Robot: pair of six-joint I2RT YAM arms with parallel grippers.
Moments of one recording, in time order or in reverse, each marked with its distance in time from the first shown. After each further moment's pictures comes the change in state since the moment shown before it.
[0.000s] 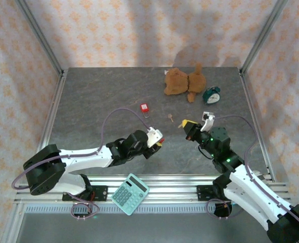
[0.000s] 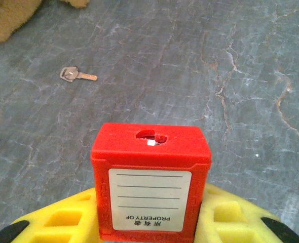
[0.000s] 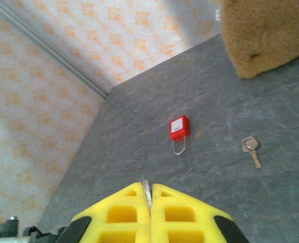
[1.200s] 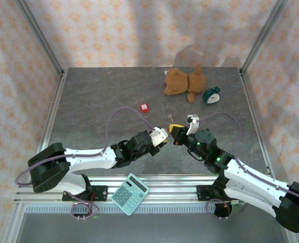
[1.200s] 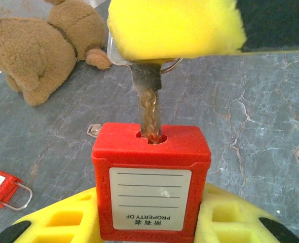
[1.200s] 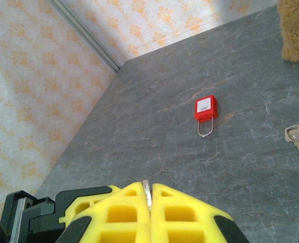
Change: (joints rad) left arm -0.056 0.048 0.039 0.153 -0.133 0.079; right arm 0.259 0.150 0.017 0.103 0.178 -0.053
